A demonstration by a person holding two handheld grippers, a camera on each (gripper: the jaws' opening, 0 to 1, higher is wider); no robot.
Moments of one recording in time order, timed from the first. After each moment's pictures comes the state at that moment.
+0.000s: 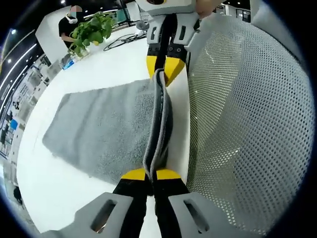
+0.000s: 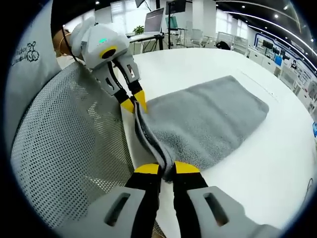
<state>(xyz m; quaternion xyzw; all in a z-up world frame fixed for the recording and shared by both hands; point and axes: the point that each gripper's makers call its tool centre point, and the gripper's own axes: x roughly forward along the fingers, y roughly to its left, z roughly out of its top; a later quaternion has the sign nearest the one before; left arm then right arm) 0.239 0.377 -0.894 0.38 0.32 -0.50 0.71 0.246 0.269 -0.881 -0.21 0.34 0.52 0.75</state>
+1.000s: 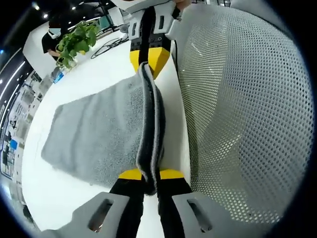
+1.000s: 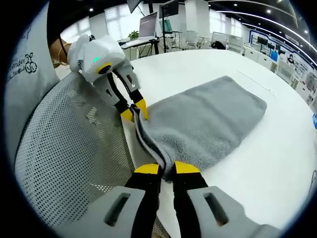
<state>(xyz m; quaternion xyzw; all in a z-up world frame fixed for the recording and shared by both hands) 0.236 0.375 -0.906 0.41 0.30 -0.52 0.68 0.245 0.271 -0.882 -0.18 0.35 0.52 0.76</state>
